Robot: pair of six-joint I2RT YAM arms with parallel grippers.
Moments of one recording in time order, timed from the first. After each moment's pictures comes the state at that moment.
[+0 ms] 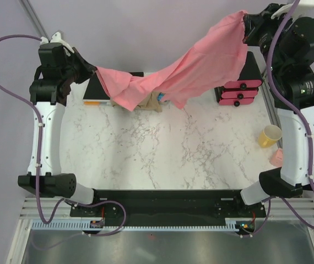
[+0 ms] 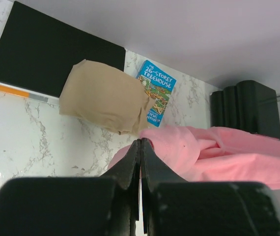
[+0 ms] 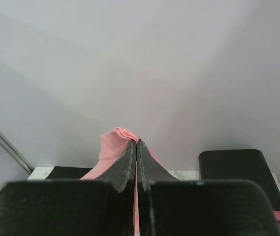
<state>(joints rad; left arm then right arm) -0.02 1.50 1.91 -0.80 0.12 -0.53 0.24 1.55 2.34 -0.59 0.12 0.20</state>
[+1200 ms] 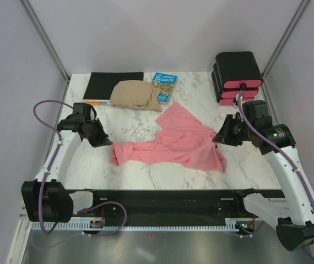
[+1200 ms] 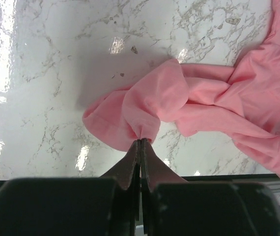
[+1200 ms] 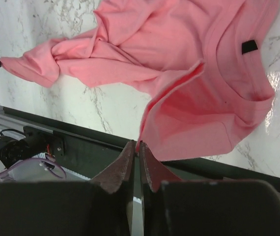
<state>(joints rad) -0.02 1.22 1.00 -0.89 0.21 -0.53 0.24 0.99 1.21 -1.05 -0.30 0.50</state>
